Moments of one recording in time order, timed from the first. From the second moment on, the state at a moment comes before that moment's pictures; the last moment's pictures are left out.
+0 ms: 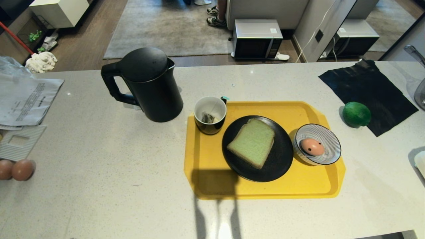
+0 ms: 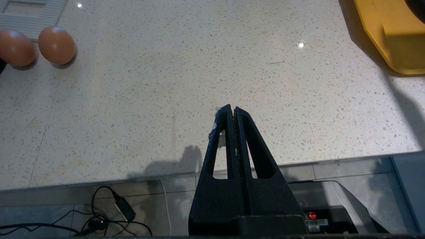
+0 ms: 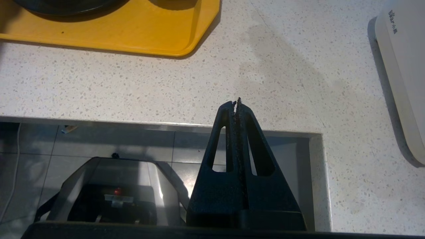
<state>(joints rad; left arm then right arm) 0.00 0.00 0.00 -0.04 -0.02 0.02 0.00 0.00 -0.03 0.07 0.02 -0.03</state>
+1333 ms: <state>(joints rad) 0.00 0.00 0.00 -0.04 -0.02 0.02 0.00 0.00 -0.03 0.07 0.02 -0.03</state>
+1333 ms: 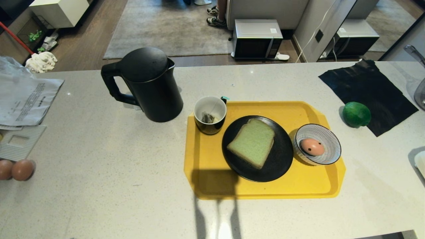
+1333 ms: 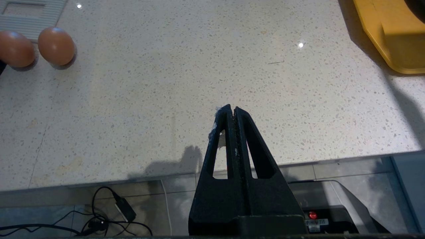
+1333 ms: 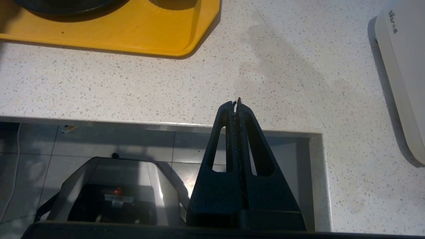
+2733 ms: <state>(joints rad) 0.00 0.00 0.00 -0.04 -0.02 0.01 0.00 0.00 -0.03 0.08 0.01 -0.04</state>
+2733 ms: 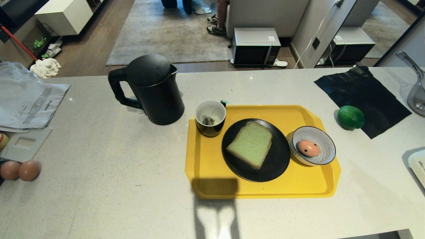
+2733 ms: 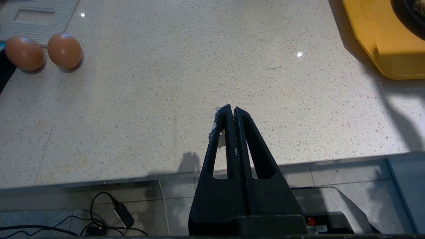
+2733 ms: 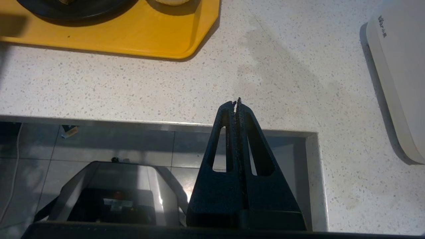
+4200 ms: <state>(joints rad) 0.00 0.00 0.00 -0.04 -0.02 0.01 0.13 0.55 -0.81 0.91 0.09 -0.13</state>
